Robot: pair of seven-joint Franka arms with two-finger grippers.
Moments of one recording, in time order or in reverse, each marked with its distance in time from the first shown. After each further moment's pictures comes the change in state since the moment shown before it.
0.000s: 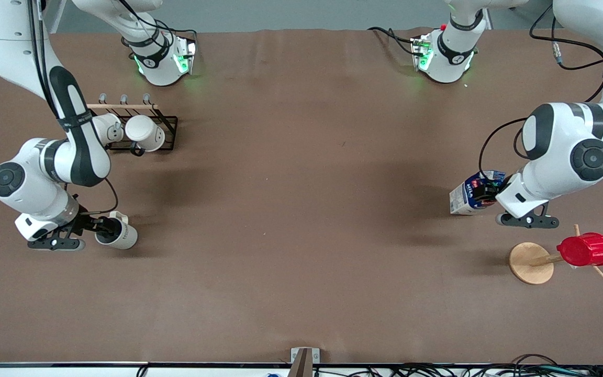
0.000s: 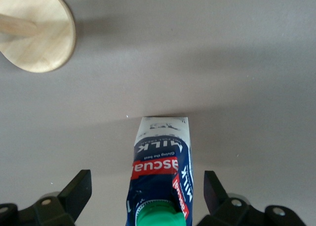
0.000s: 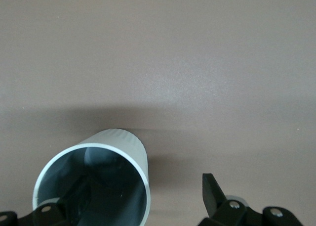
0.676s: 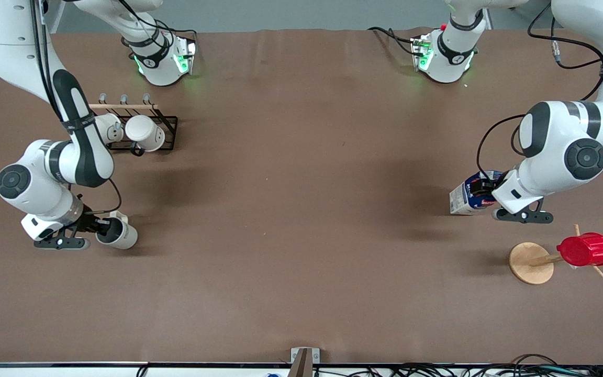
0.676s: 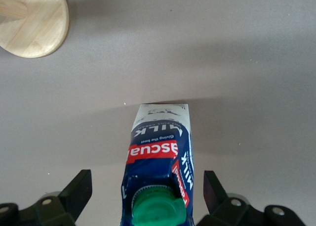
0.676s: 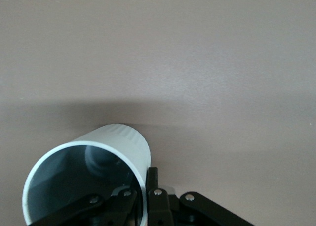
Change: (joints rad) left arm 0.000 -0.021 0.000 -0.029 0.000 -0.013 0.004; right arm 0.006 0.001 0.007 0.001 0.002 -0.035 -0.001
